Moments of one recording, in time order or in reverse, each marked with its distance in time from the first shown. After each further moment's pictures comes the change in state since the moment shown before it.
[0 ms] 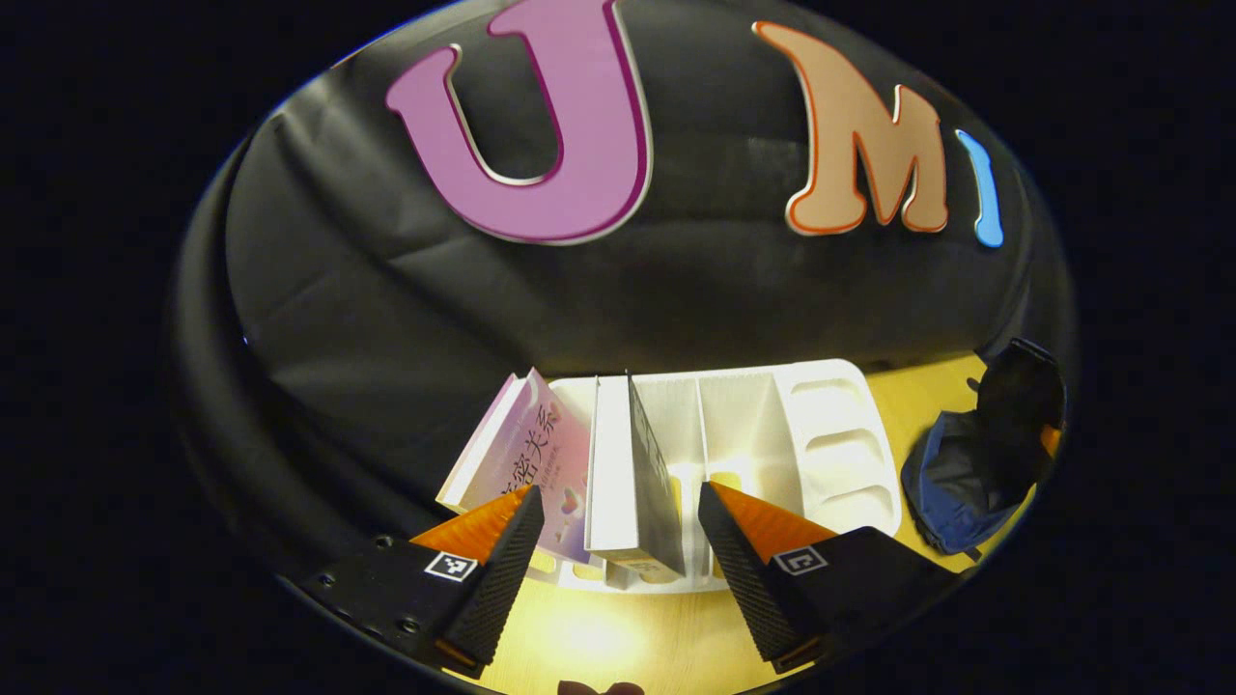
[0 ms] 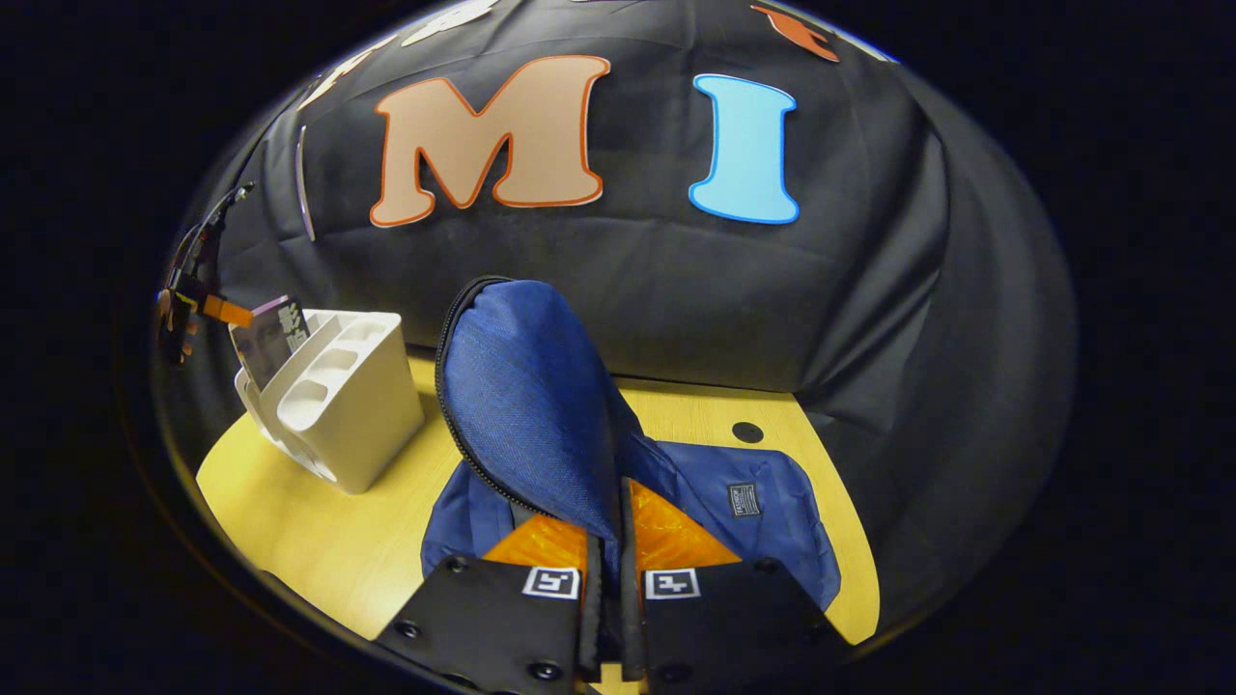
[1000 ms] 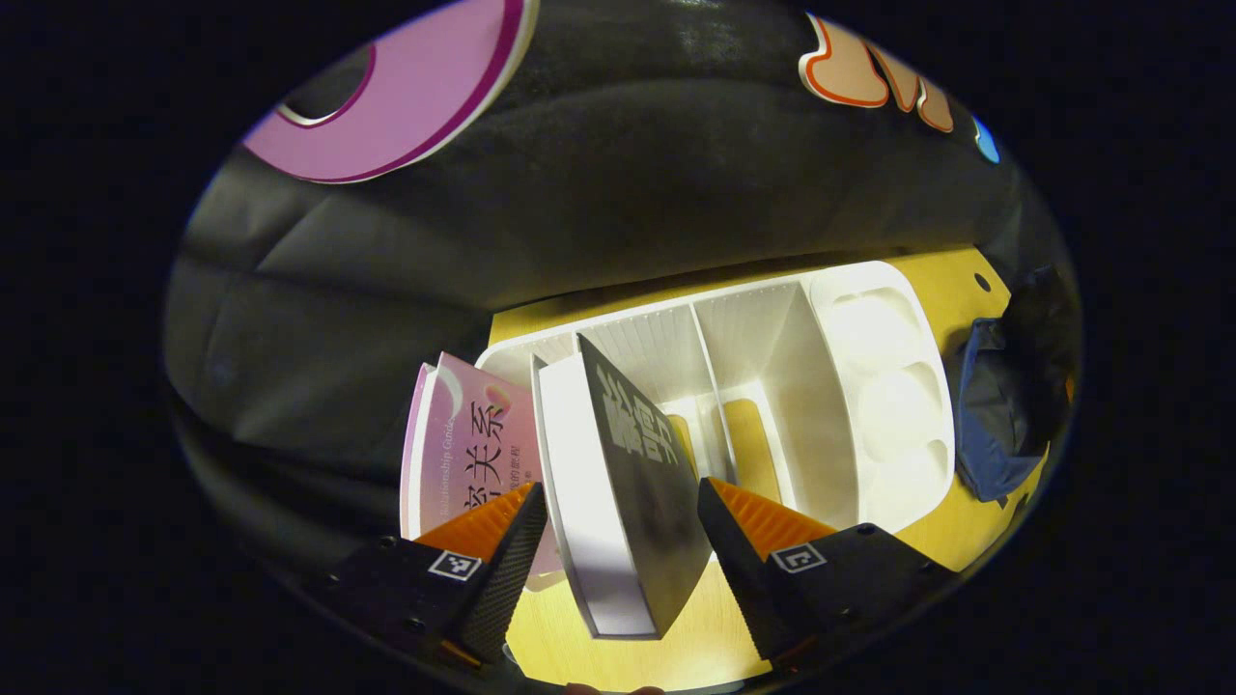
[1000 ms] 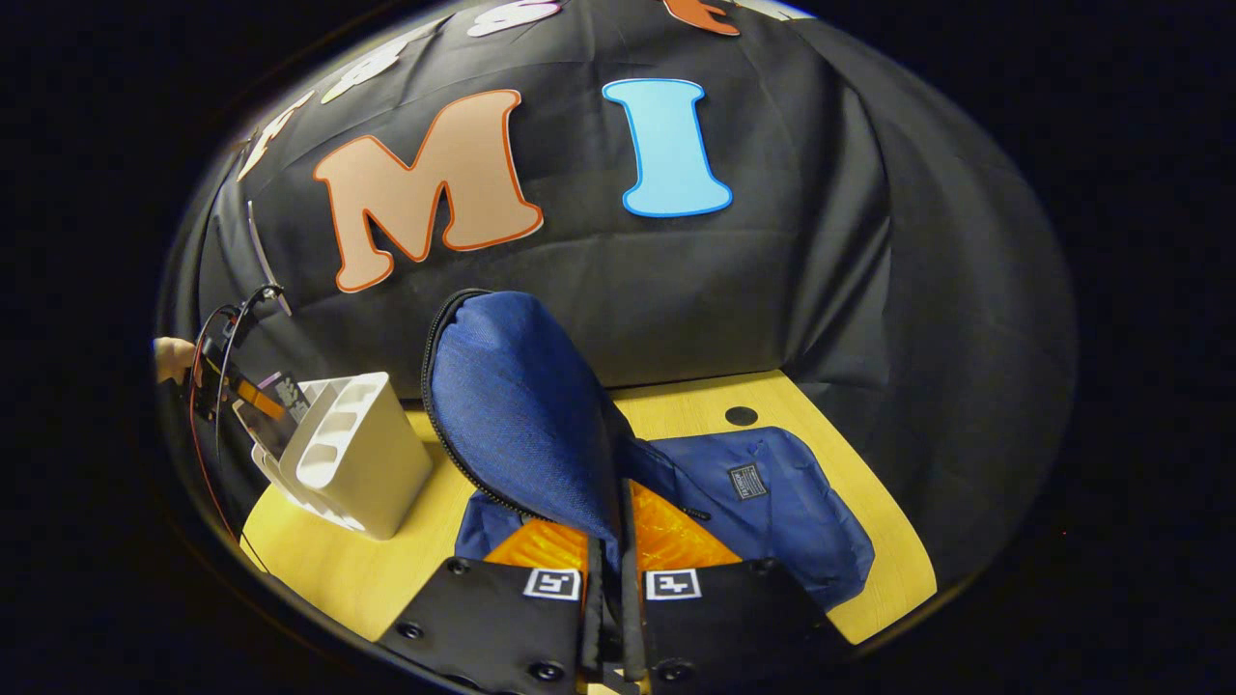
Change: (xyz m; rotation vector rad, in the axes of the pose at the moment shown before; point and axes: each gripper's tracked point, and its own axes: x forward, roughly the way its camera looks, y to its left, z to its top) left arm 0.068 -0.007 -0.011 0.207 0.327 -0.058; right arm -0.009 -0.016 -0.001 0.207 -0.046 -0.009
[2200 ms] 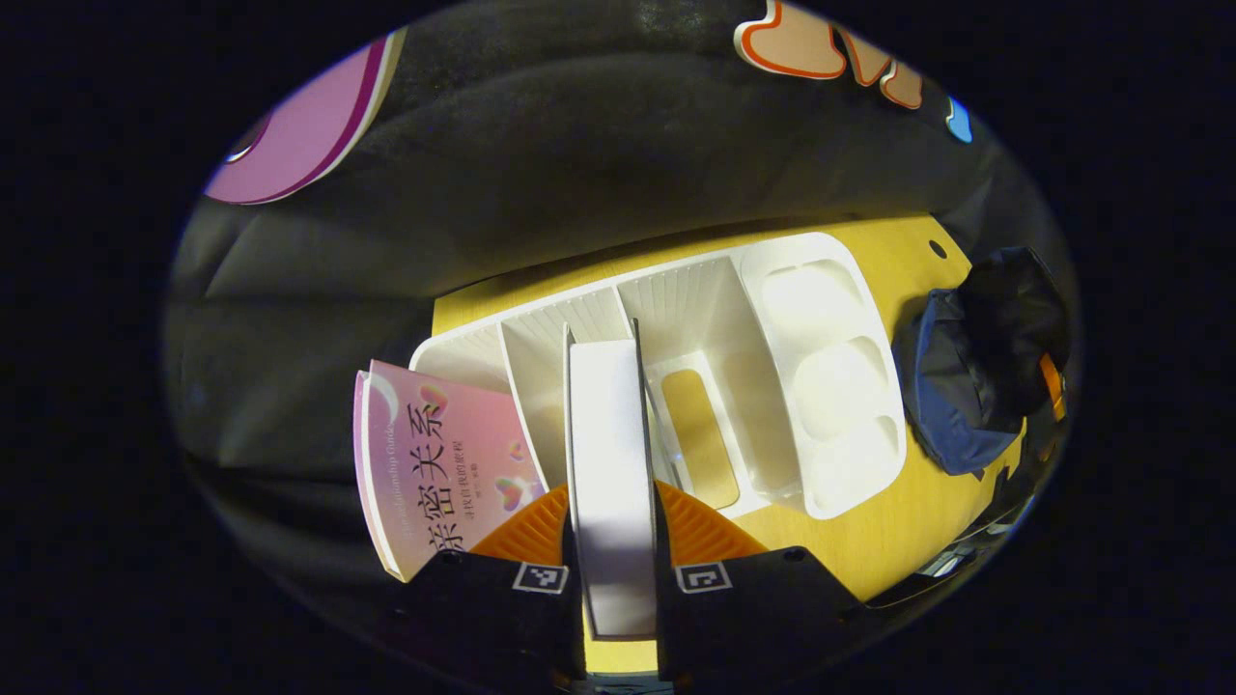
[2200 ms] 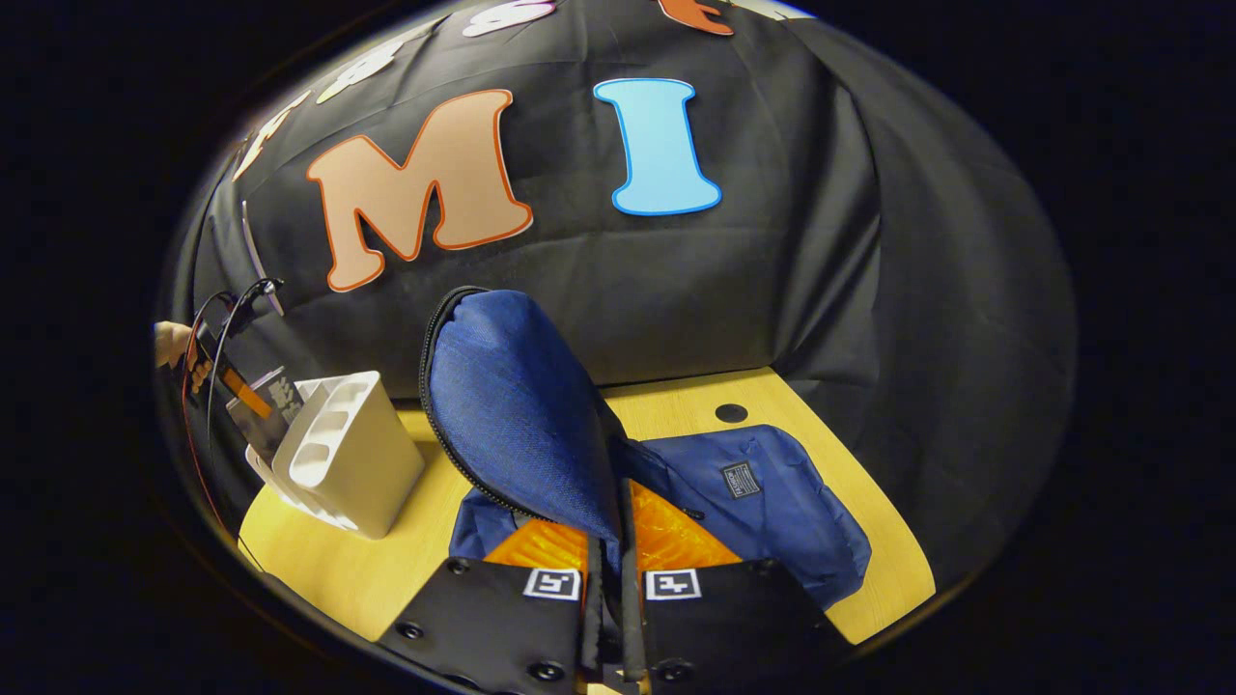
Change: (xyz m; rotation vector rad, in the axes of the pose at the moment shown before) left arm -0.021 -0.029 -0.004 0.060 0.098 -0.154; right arm -0.002 -0.004 -0.002 0.007 0.009 -0.028
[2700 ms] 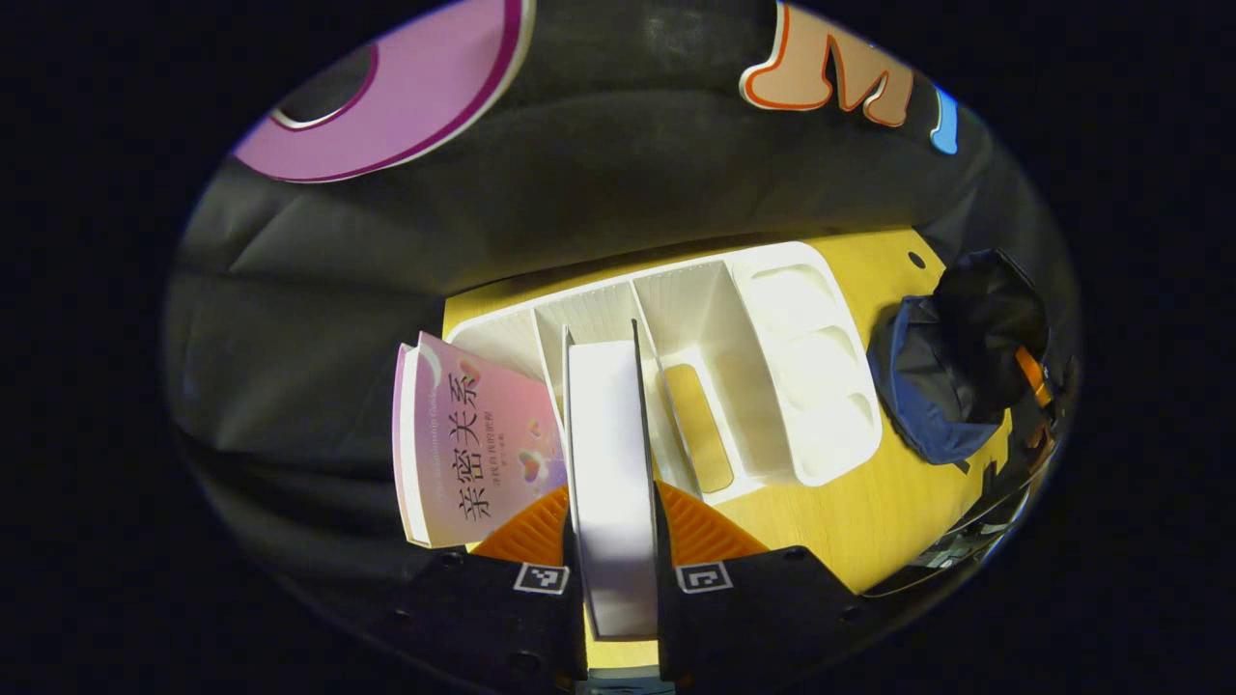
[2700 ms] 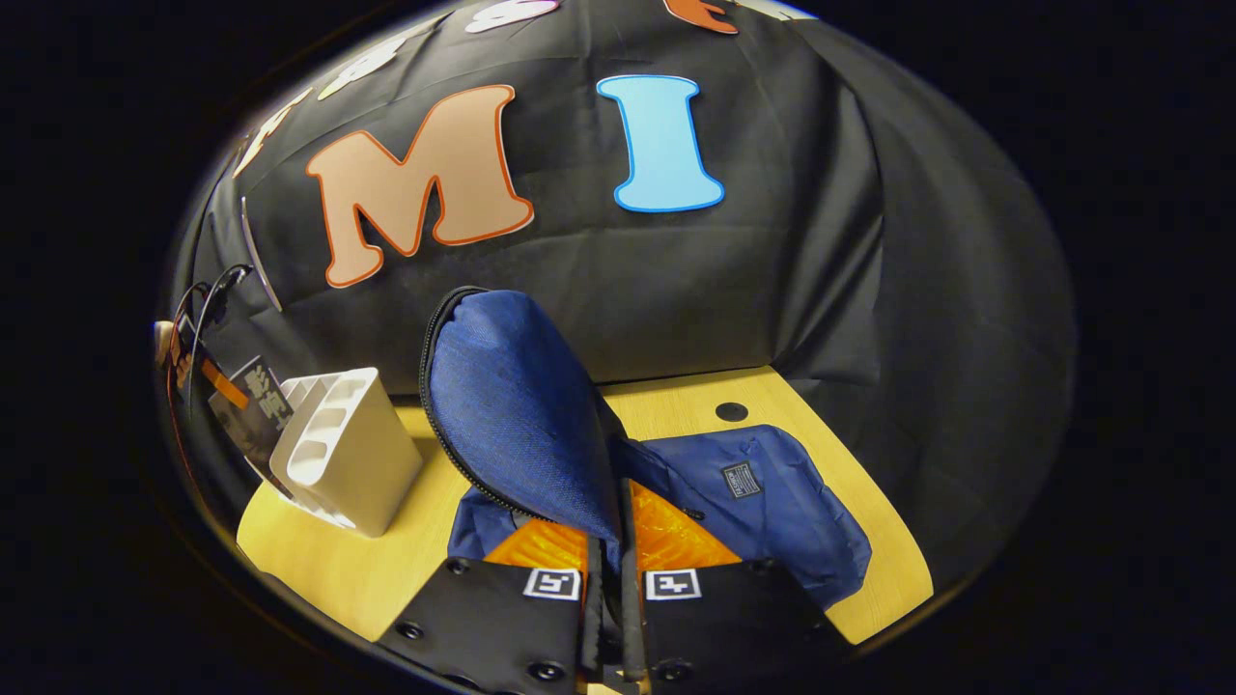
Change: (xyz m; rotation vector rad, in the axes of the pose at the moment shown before) left arm -0.039 0.011 -0.019 -0.043 -0.064 -0.047; right arm 0.001 0.000 -0.001 -0.013 0.015 -0.006
